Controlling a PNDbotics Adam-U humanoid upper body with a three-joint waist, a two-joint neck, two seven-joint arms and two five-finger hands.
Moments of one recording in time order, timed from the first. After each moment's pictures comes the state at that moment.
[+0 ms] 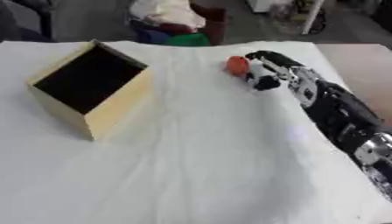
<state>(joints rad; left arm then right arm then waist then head) -0.47 0.13 -0.16 -1.99 0.00 -0.11 0.21 -0.78 -0.78 0.03 -0.68 0.74 -0.28 0.10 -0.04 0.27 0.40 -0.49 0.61</state>
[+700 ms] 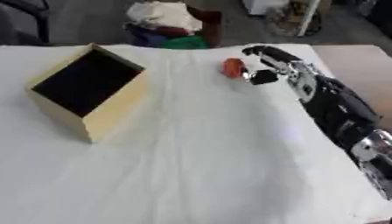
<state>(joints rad) -0.46 0.13 -0.16 -1.99 0.00 -0.11 0.21 -0.81 -0.78 0.02 -0.70 0.72 -0.30 0.15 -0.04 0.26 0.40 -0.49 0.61</state>
